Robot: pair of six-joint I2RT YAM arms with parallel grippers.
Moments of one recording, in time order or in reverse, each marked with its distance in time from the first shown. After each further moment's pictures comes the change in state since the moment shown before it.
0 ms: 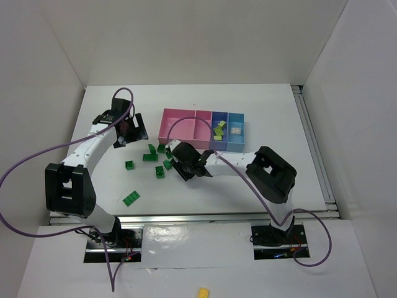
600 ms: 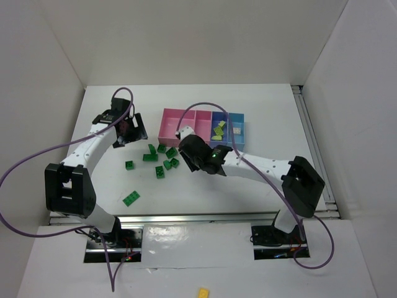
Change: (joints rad) left arm 0.000 0.000 0.006 -0.009 -0.011 -0.002; right arm 0.017 -0.281 -0.026 -0.175 0.210 0.089
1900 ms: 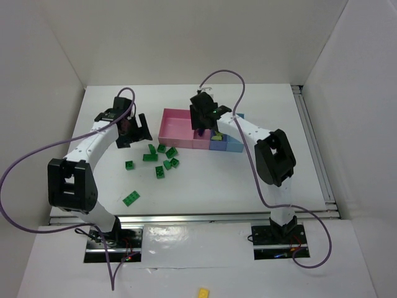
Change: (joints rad) left arm 0.000 0.037 0.027 -0.018 0.105 0.000; right arm -0.360 0.402 0.518 -0.082 -0.002 0.172
